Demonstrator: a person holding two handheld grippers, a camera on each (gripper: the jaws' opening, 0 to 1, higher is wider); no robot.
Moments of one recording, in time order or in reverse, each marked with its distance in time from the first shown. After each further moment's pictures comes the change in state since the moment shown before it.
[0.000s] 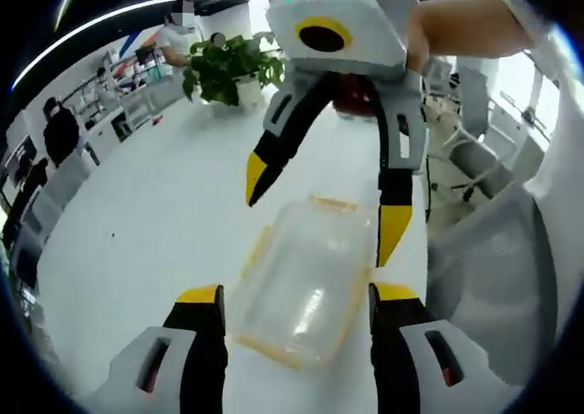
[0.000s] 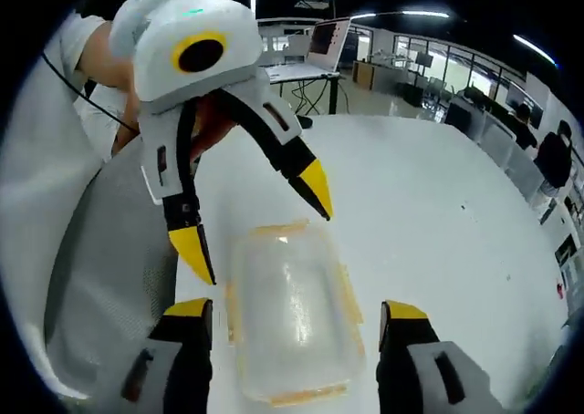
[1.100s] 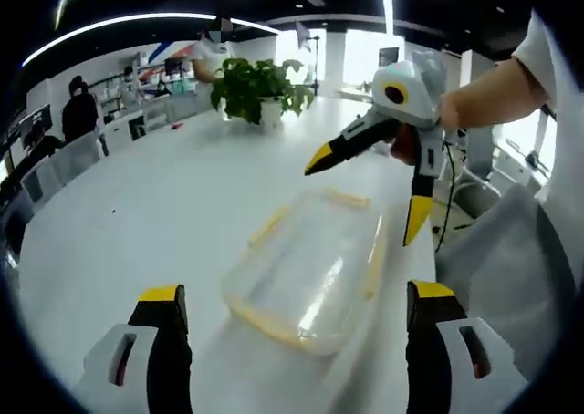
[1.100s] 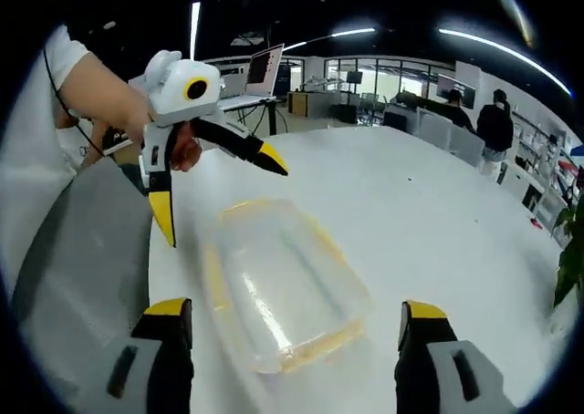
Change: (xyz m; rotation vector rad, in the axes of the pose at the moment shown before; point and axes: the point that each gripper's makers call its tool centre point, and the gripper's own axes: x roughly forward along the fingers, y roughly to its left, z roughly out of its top) left arm 0.011 0.013 -0.042 -0.079 -0.147 0.016; right arm -0.003 -0.006 -0.055 0.208 -0.170 -0.200
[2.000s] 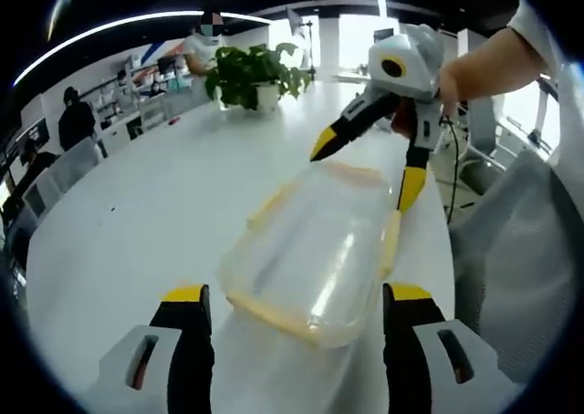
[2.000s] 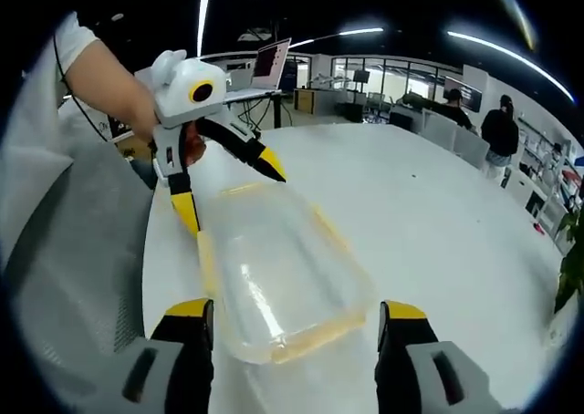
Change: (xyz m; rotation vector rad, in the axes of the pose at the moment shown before) left arm 0.014 0.003 -0.015 0.058 0.030 0.011; right arm 0.005 -0.002 -0.012 -0.056 0.016 0.009
